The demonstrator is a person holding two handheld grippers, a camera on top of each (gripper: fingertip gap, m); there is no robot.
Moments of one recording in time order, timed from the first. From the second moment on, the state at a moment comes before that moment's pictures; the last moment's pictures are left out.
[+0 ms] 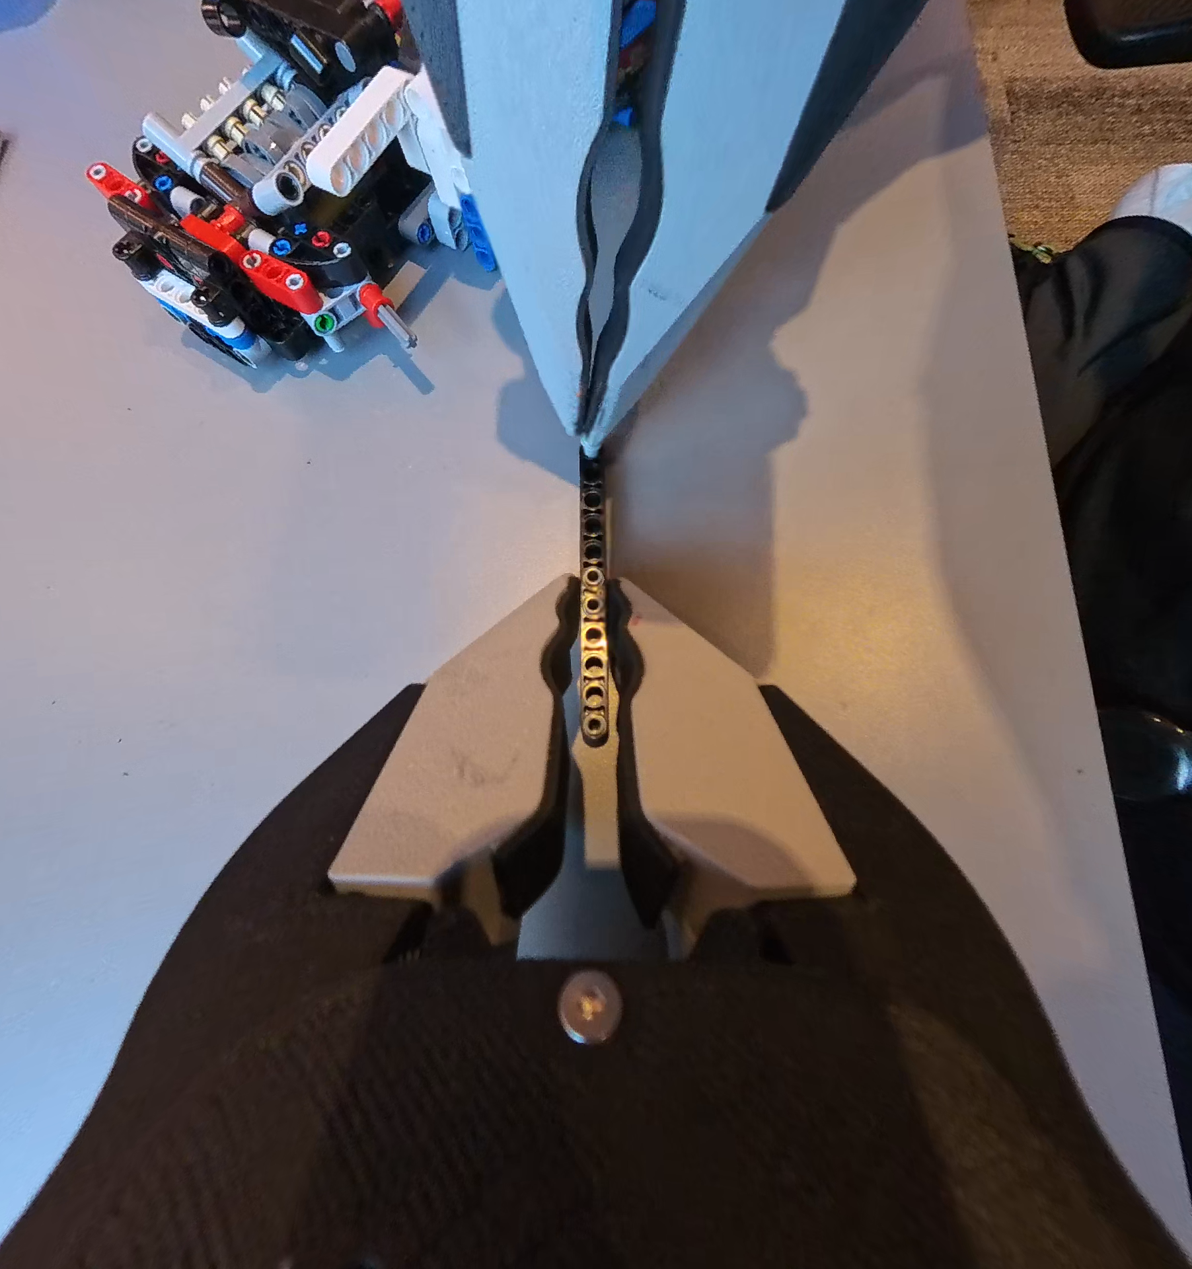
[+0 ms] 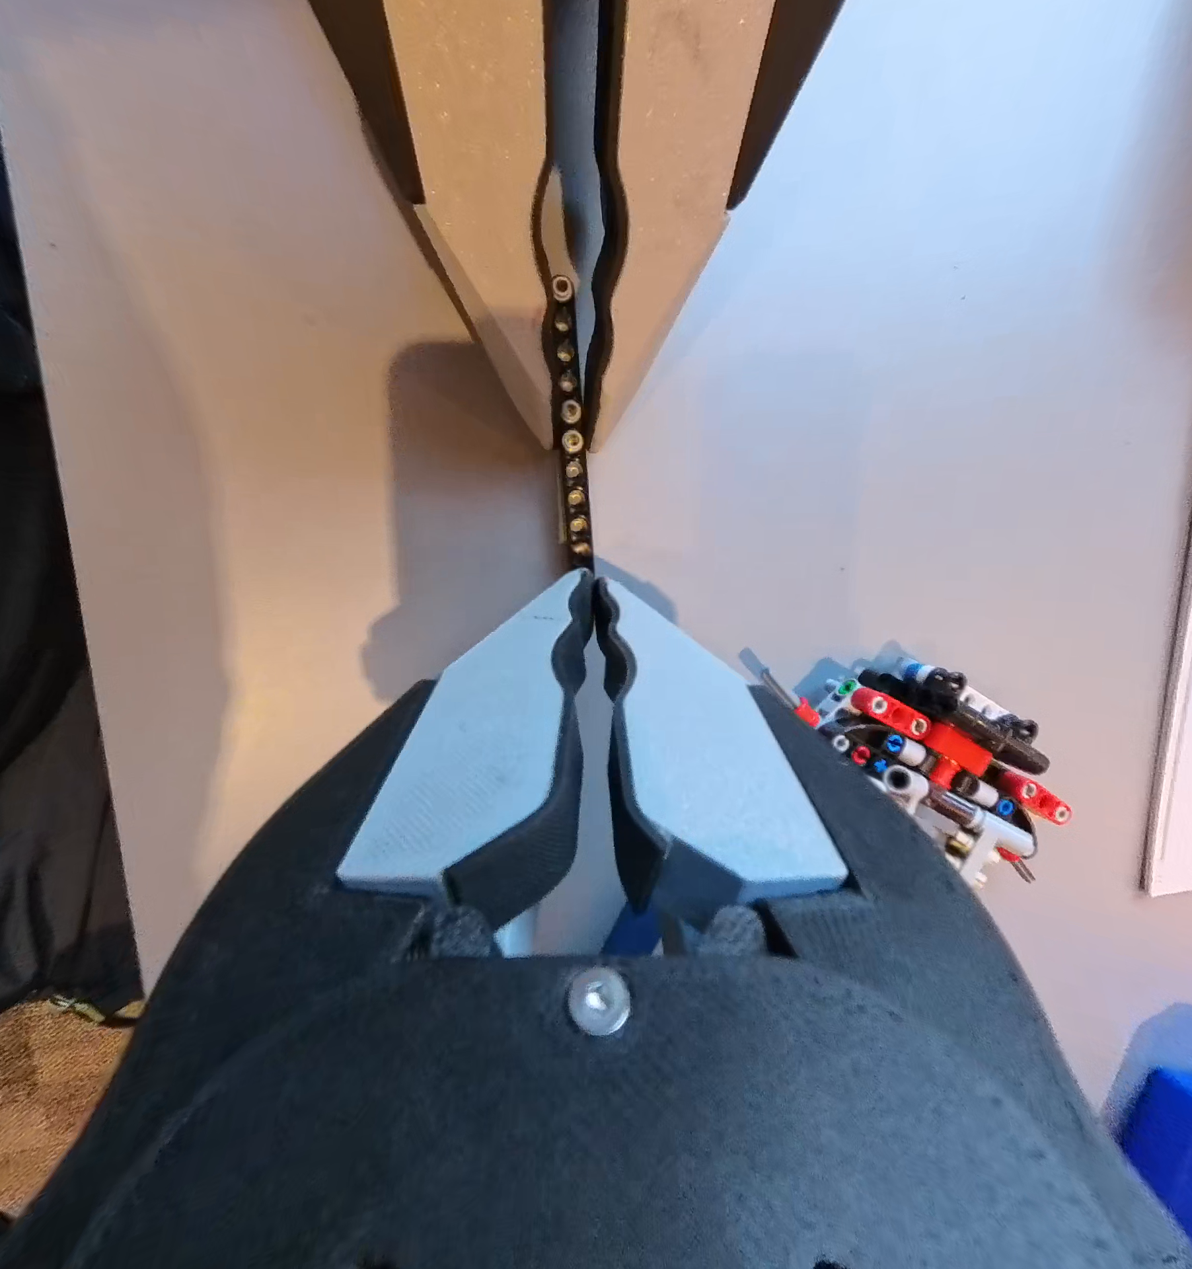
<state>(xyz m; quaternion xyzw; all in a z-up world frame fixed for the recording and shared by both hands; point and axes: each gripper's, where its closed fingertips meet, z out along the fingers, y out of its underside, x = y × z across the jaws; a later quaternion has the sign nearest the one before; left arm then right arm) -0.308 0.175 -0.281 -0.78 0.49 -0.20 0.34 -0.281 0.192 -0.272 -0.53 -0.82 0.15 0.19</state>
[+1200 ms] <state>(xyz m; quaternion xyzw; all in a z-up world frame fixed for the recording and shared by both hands) -0.311 0.177 -0.272 -0.77 0.49 -0.22 0.36 -0.288 0.189 -0.280 -0.57 -0.74 0.20 0.28</state>
